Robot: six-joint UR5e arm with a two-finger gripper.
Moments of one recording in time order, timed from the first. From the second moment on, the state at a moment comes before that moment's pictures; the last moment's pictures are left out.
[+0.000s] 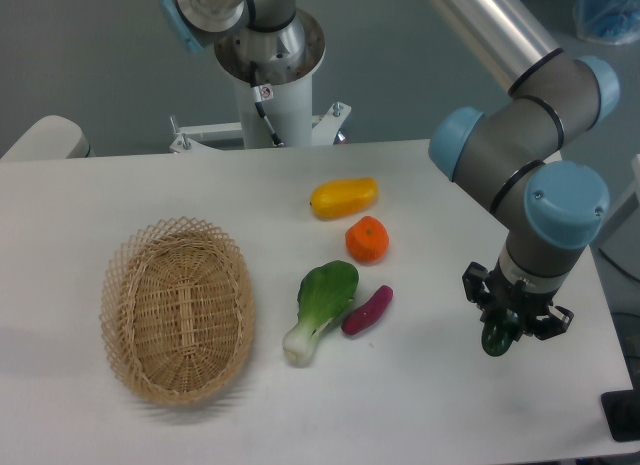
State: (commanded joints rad) arm 2.64 -2.21 -1.14 -1.26 1.57 1.25
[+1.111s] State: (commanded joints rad) arm 2.57 -2.13 -1.28 -1.24 1.57 1.23
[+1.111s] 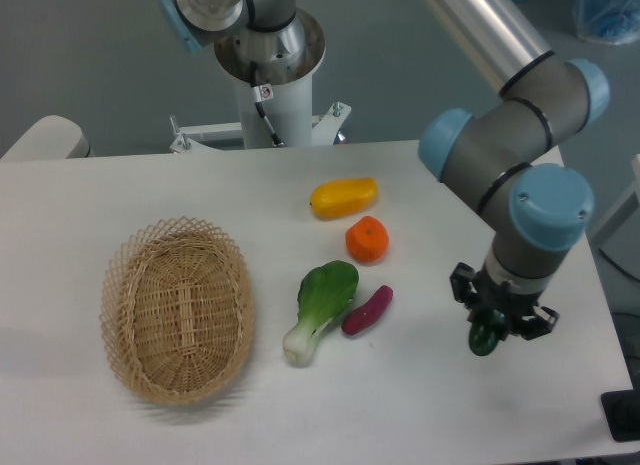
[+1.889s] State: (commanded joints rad) arm 2.38 -1.95 -1.54 -1.21 1.56 1.13
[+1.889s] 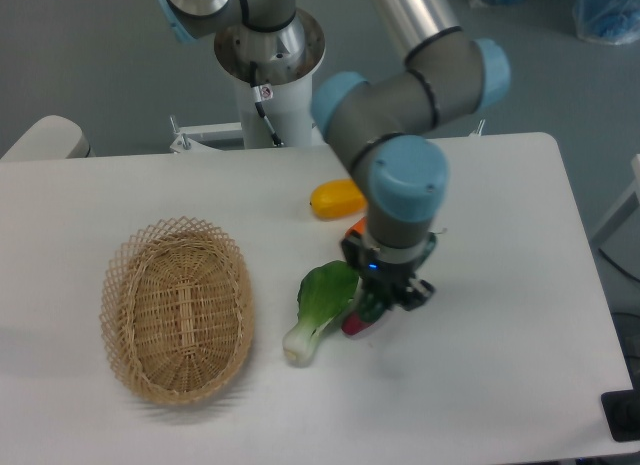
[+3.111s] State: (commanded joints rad) arm 2.09 -1.94 -1.68 -1.14 1.57 0.81
